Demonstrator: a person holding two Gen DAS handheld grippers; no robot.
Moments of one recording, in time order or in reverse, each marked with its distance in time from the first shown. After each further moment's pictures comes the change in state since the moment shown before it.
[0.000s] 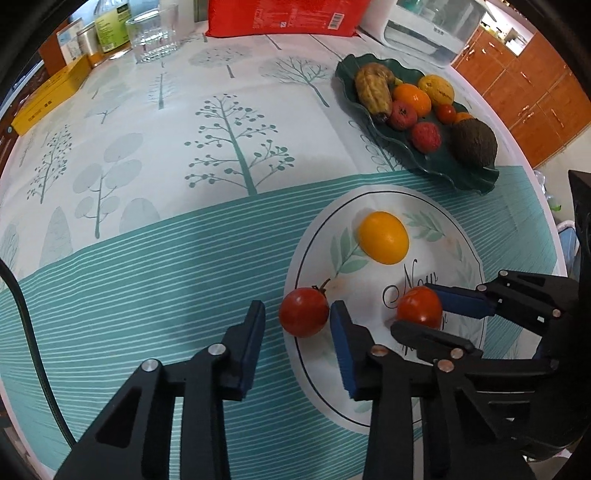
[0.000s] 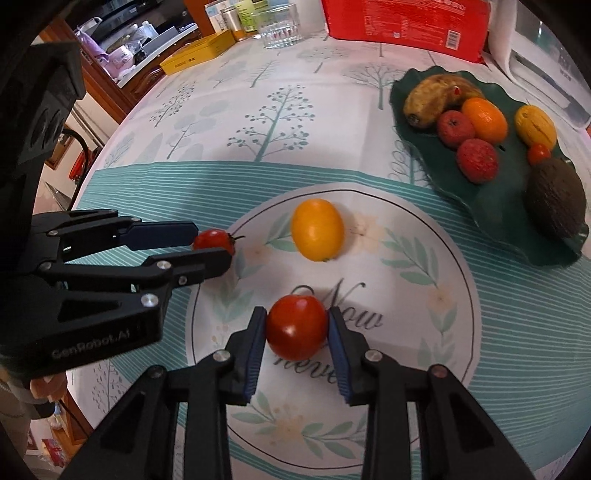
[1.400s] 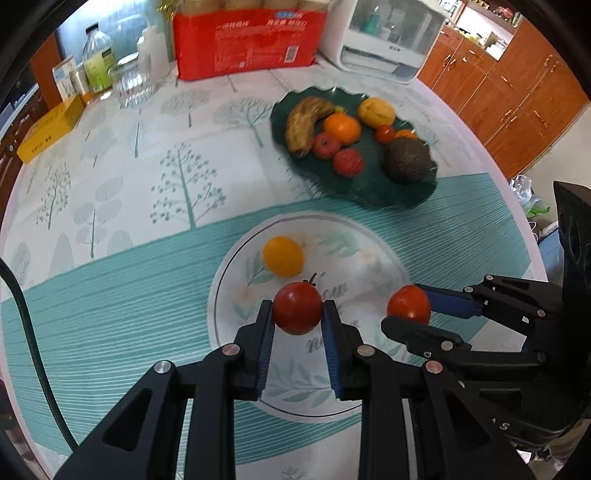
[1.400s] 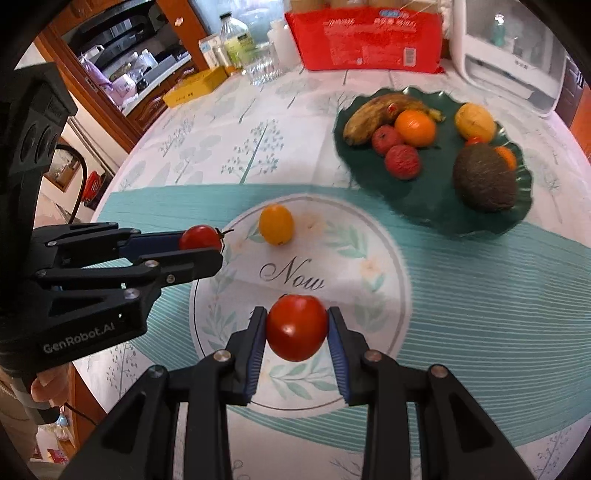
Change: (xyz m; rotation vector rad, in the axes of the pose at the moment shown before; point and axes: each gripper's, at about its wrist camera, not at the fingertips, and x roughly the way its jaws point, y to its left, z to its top) left arm -0.064 -0.071 -0.005 0.036 -0.093 -0.024; right arm -0.072 -0.038 -0.030 0.047 -0.122 0.024
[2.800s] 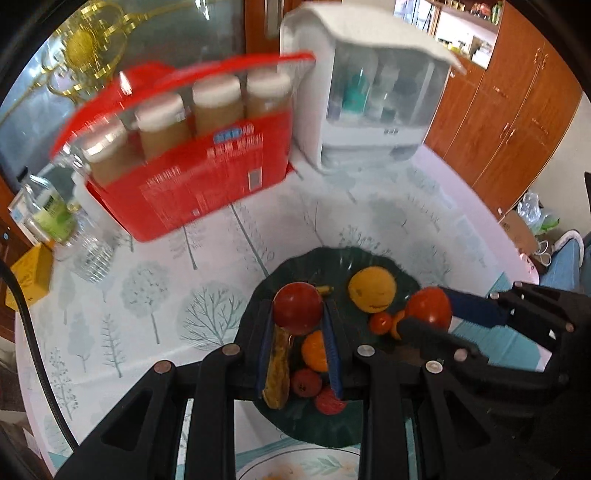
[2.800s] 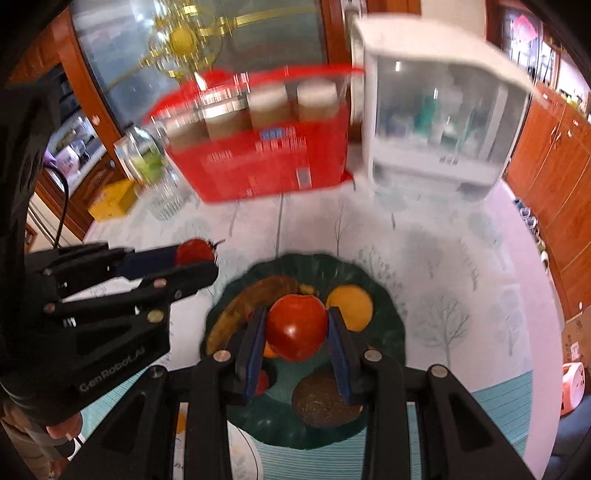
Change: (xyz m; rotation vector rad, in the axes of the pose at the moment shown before) left arm 0.043 -0.053 0.236 0.132 -0.116 0.056; right arm -0.029 -0.115 0.183 0.105 -0.113 -0.196
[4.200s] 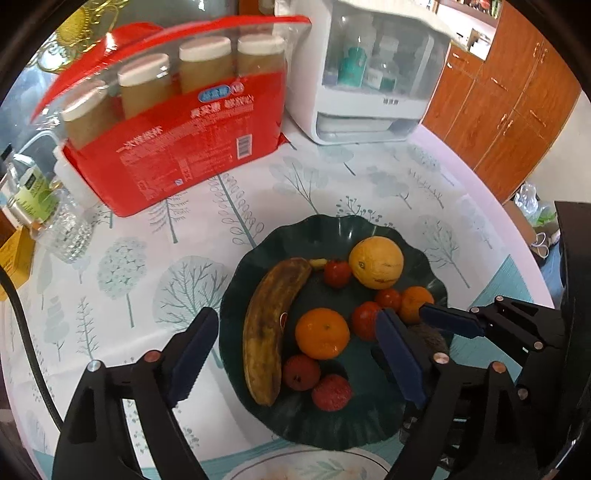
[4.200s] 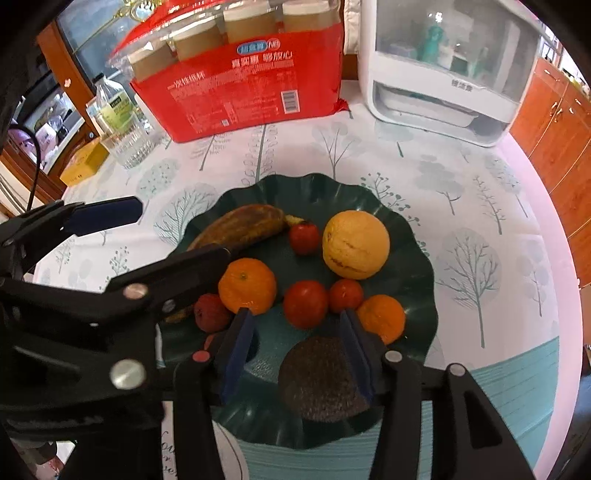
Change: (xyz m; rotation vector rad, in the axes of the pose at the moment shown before) left arm 0.023 0.002 -0.026 -0.008 0.023 -0.031; right arm 0.045 -0.001 -0.038 0.029 0.090 -0.027
